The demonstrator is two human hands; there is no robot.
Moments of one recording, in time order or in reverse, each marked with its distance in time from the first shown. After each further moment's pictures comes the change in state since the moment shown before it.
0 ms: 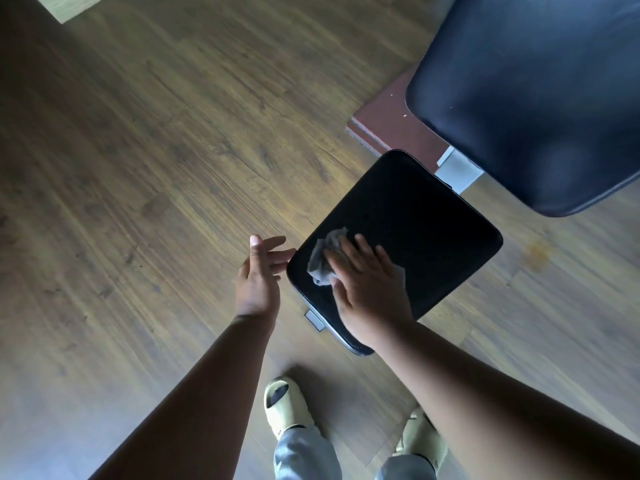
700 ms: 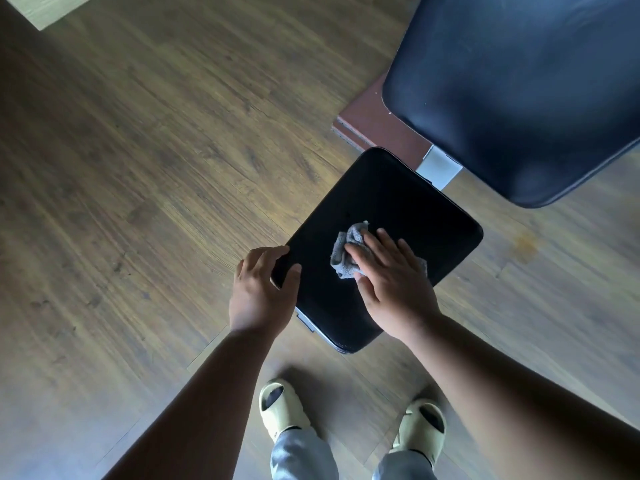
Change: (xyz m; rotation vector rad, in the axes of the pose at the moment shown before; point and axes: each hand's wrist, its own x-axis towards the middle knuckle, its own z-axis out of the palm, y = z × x) left_hand -0.012 -0.015 0.008 0.690 0.038 0.558; right_hand -0.013 0.057 -0.009 -0.056 0.052 0.005
